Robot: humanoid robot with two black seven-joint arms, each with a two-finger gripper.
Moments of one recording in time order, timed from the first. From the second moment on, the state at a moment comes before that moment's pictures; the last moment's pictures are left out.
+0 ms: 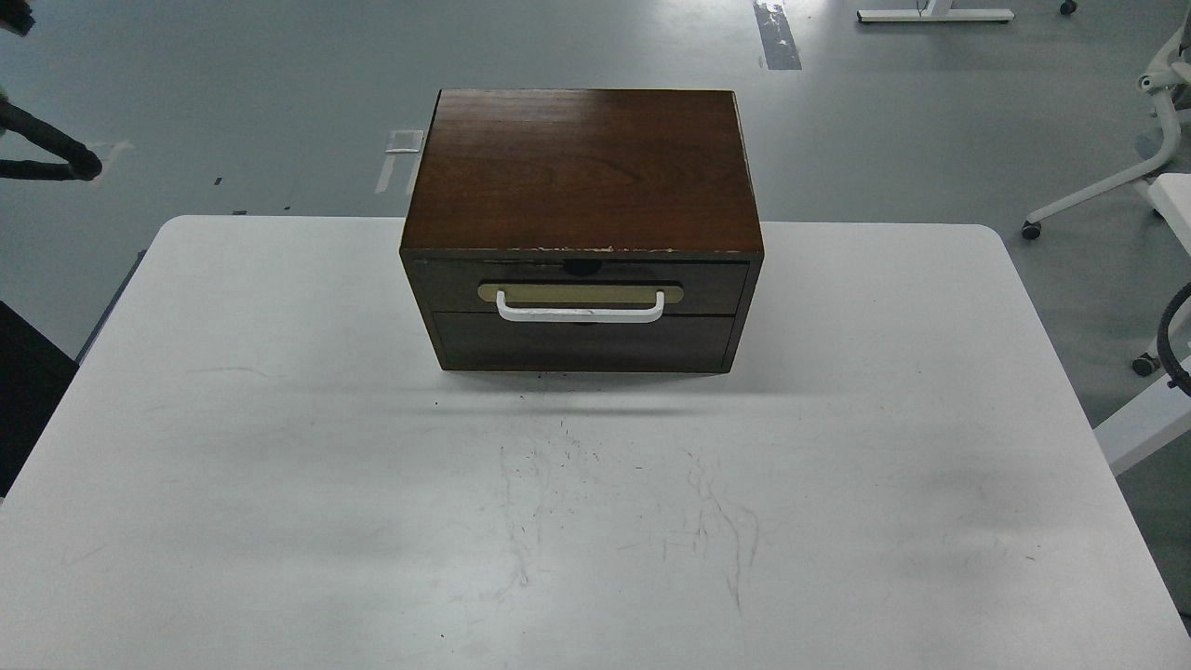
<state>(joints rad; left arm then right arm) -1.22 0.69 -0.43 -0.66 -0.05 -0.49 -0.49 0.88 -0.68 0.72 0.40 0.32 0.49 0.29</state>
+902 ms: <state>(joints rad) -0.91 0.57 -0.64 -0.31 -0.35 -0.49 -0.35 0.88 -0.56 0.77 0.39 0.32 0.49 0.29</state>
